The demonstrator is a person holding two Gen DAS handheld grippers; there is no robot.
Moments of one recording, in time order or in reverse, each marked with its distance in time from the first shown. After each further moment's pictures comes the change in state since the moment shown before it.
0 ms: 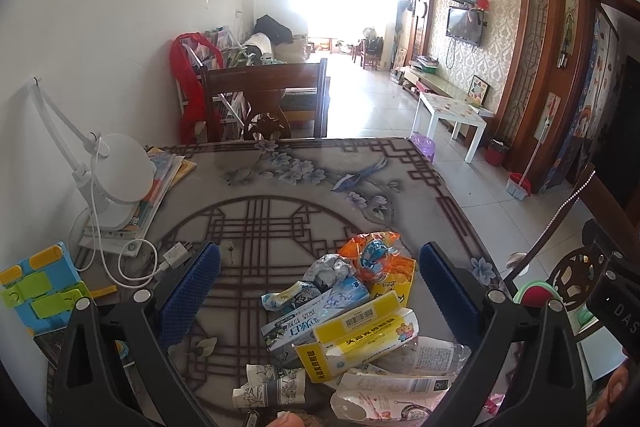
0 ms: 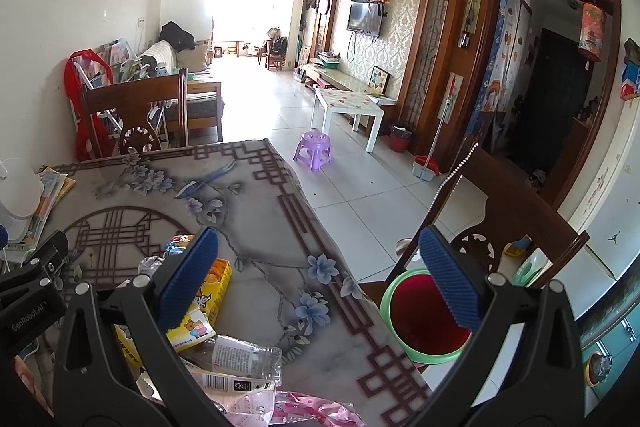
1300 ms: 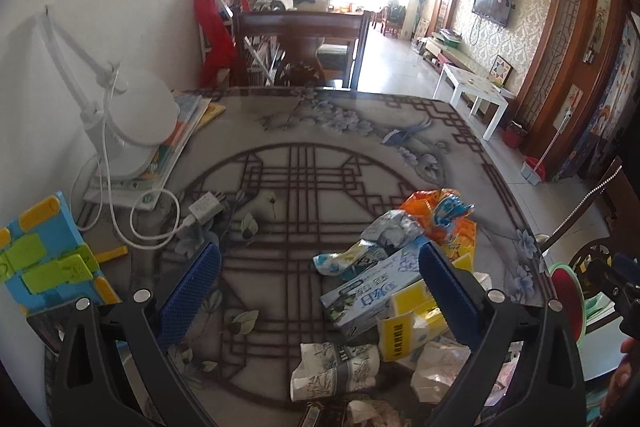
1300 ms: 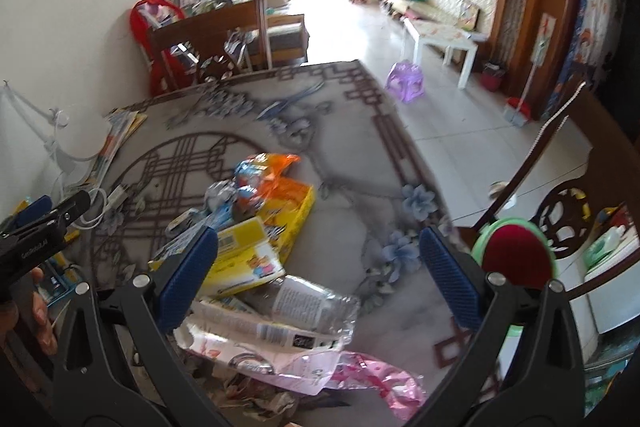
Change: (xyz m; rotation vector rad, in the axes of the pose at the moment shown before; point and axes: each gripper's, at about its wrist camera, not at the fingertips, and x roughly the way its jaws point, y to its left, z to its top) left arm 0.053 0.092 -0.038 -0.096 0.162 0.018; right arm 0.066 0.030 -0.053 -0.006 0.337 0.446
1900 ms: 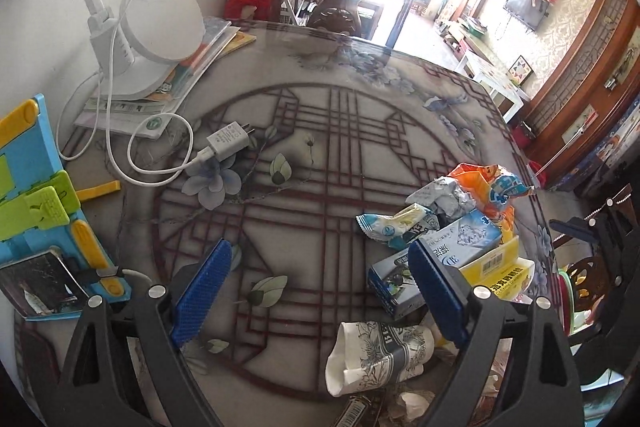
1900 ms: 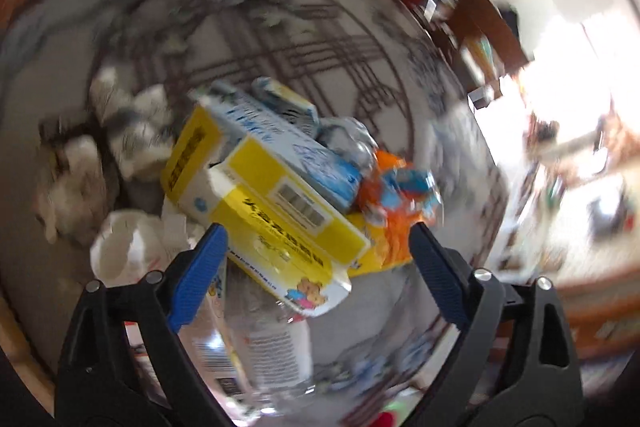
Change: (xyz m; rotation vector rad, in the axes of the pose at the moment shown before) left arm 0.050 0.057 -0.021 -0.128 0.132 -0.025; right arm 0.091 0.127 -0.060 -1.402 0.108 -0.010
